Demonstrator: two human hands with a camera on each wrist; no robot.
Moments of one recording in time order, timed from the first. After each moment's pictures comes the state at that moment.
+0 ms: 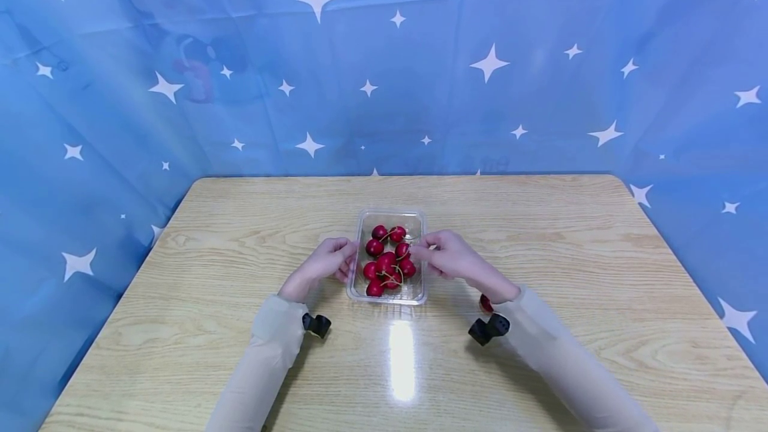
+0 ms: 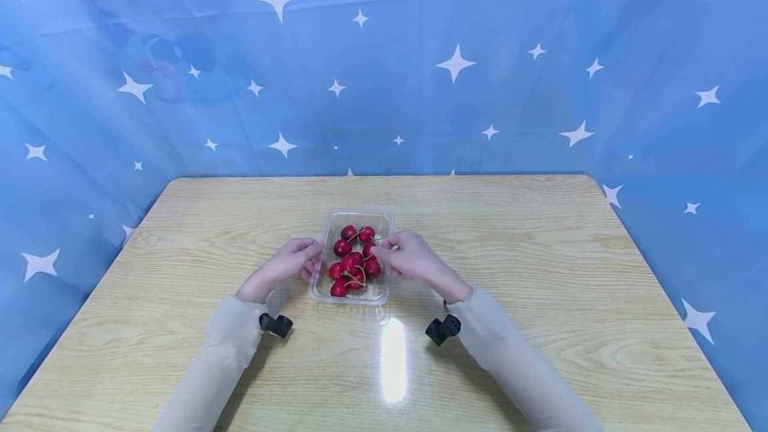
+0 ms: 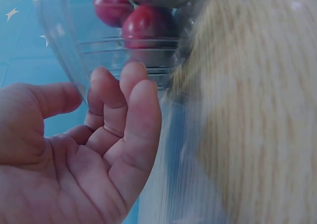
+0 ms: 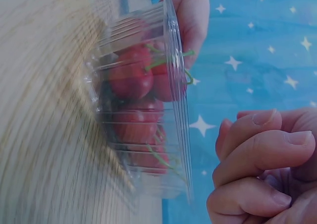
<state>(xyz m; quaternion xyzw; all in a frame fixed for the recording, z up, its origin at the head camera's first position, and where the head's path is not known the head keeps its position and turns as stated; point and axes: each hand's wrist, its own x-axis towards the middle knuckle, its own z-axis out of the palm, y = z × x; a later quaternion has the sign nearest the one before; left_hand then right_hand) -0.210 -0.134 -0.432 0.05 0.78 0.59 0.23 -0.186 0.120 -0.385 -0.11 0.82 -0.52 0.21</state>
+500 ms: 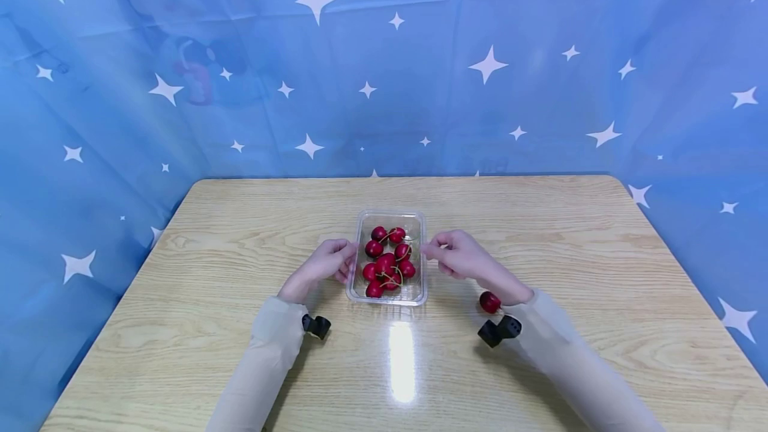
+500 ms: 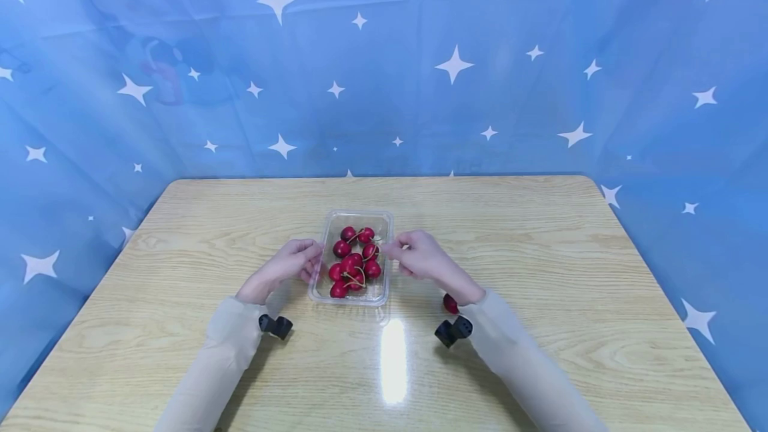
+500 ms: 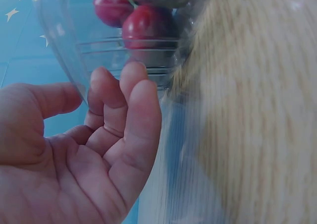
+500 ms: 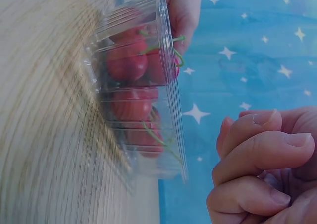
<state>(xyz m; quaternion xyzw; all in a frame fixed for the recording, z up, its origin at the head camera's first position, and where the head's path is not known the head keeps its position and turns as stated) -0.208 -0.134 -0.429 0.05 0.77 0.59 0.23 -0.186 0.138 -0.387 -0.09 0.82 -0.52 0.20</state>
